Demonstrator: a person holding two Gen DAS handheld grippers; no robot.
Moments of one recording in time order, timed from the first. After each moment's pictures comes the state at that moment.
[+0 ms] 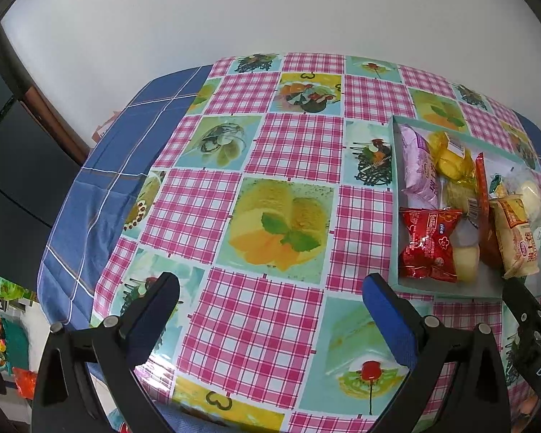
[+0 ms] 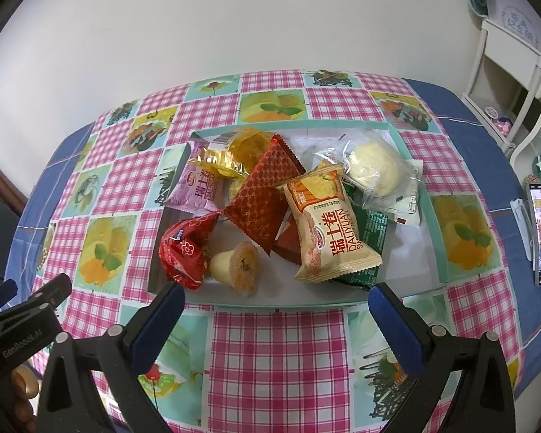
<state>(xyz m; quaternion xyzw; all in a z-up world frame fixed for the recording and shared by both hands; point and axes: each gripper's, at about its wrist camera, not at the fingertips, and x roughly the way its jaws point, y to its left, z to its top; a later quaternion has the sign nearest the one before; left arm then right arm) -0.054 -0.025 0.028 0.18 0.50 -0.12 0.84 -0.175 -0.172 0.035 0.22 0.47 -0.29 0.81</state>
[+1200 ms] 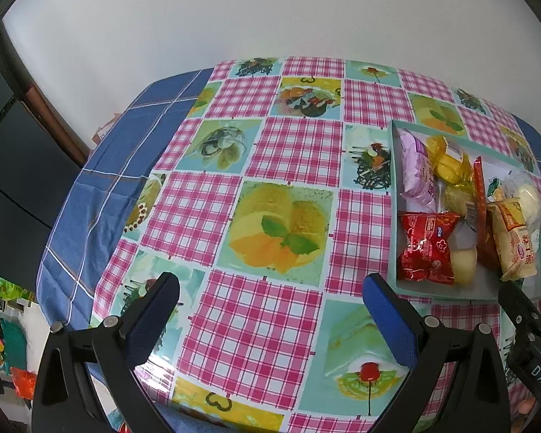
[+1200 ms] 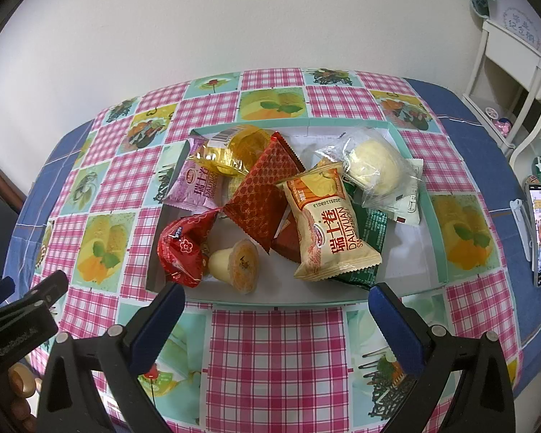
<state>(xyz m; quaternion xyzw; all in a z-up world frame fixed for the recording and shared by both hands) -0.056 -0.027 0.032 0.17 0.49 -0.12 0.84 -0.174 -0.172 0.034 0.22 0.47 -0.28 0.81</state>
